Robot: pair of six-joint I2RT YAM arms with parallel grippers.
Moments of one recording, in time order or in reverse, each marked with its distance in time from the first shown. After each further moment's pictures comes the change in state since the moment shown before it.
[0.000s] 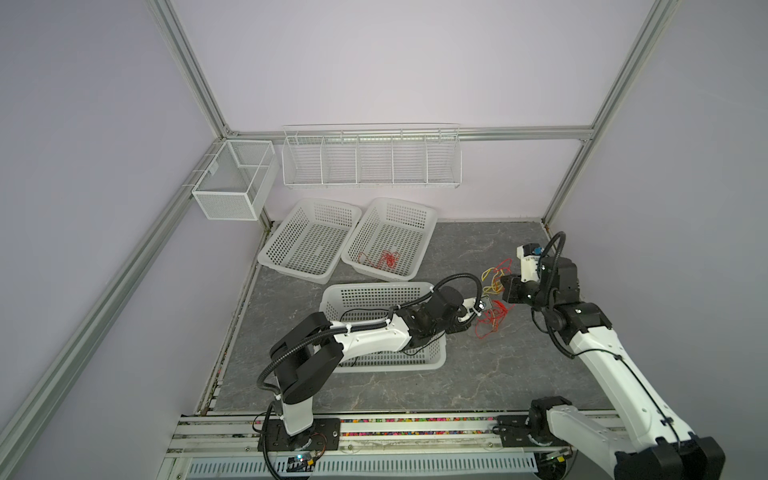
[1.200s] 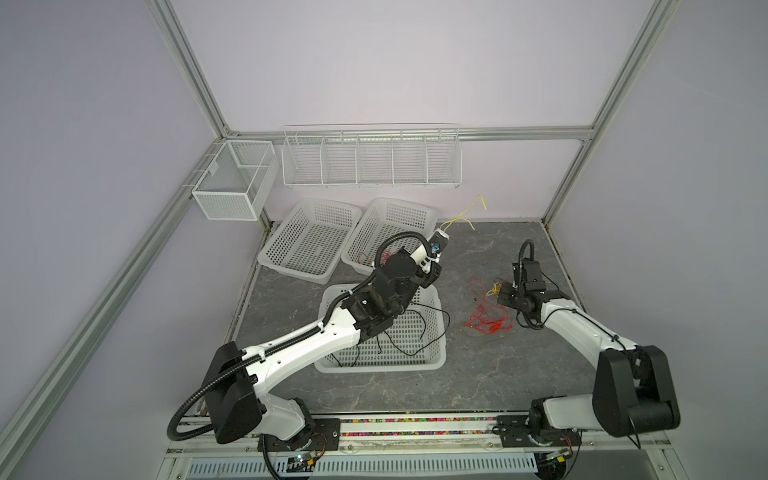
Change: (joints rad) left arm 0.122 -0.412 0.002 0.025 -0.290 -0.131; right arm -0.020 0.372 -0.063 0.109 0.328 0.187
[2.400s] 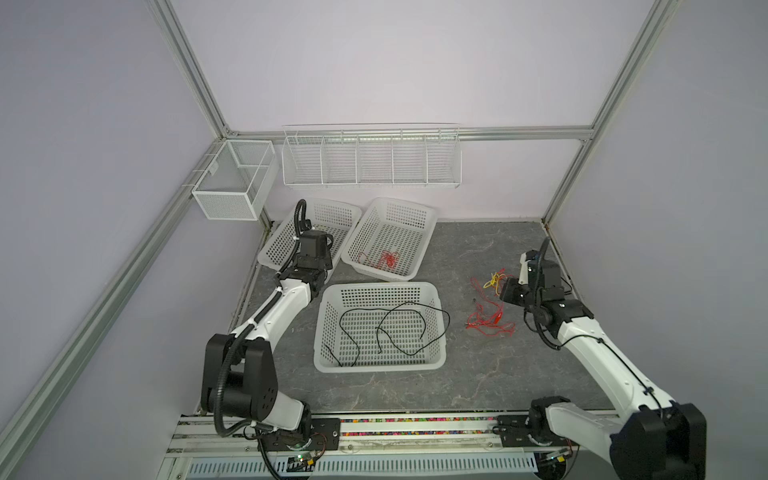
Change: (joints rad) left arm 0.782 0.132 -0.083 -0.377 0.010 -0.564; right arm 0.026 -0.297 0.000 -0.053 -0.163 -0.037
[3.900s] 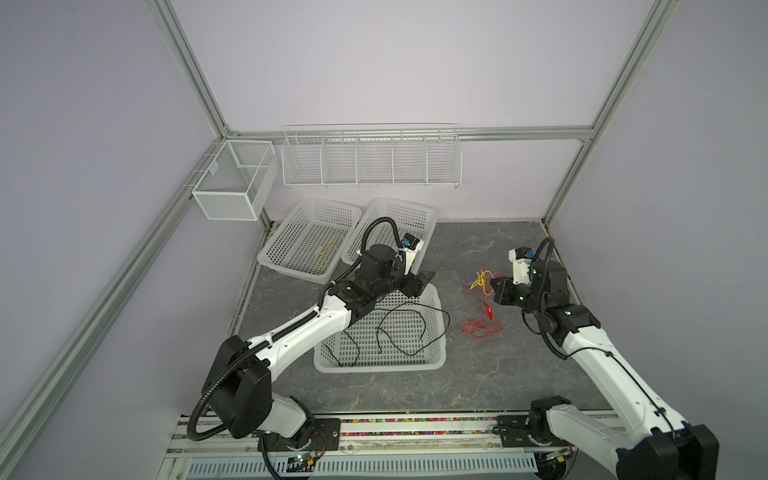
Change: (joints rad) left arm -0.563 -0.072 0.002 0.198 0.624 0.141; right arm 0.035 -0.067 -0.001 0.047 -0.244 -0.067
